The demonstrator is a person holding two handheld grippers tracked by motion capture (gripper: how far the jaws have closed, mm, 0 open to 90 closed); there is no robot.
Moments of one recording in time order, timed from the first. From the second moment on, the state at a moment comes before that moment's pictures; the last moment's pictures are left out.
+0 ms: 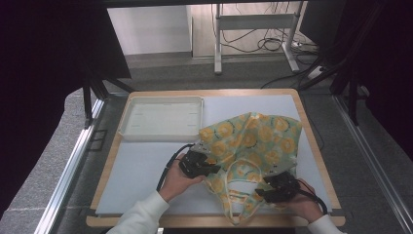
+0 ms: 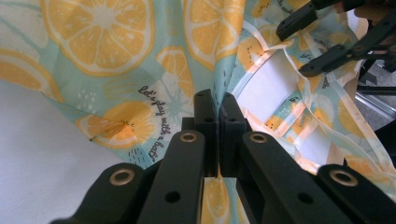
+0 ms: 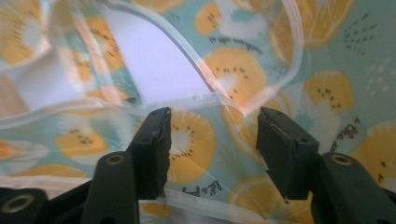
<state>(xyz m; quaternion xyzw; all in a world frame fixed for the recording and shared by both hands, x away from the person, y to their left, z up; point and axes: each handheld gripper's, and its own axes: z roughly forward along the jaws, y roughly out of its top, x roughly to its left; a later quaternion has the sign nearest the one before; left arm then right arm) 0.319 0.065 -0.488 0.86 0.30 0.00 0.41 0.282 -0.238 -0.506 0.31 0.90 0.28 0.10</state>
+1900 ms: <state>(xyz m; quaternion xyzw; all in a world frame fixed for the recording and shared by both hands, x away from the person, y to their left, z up) 0.319 0.088 -0.467 0.83 0.30 0.00 0.47 0.288 -0.285 -0.444 0.35 0.83 0.41 0.15</state>
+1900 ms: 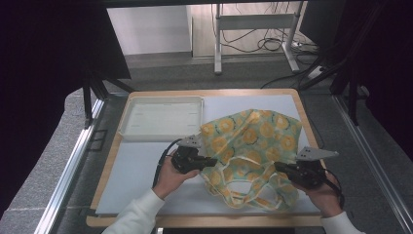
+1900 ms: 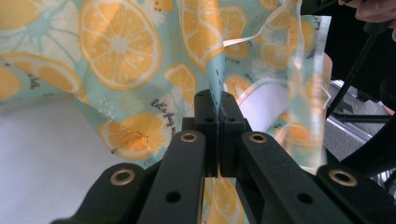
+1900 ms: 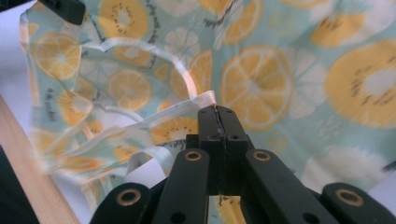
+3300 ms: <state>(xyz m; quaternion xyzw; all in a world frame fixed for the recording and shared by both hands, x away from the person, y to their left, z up) 0.330 0.092 -0.443 0.81 0.29 -0.01 0.51 0.307 -0.295 -0.416 0.34 0.81 0.44 0.18</state>
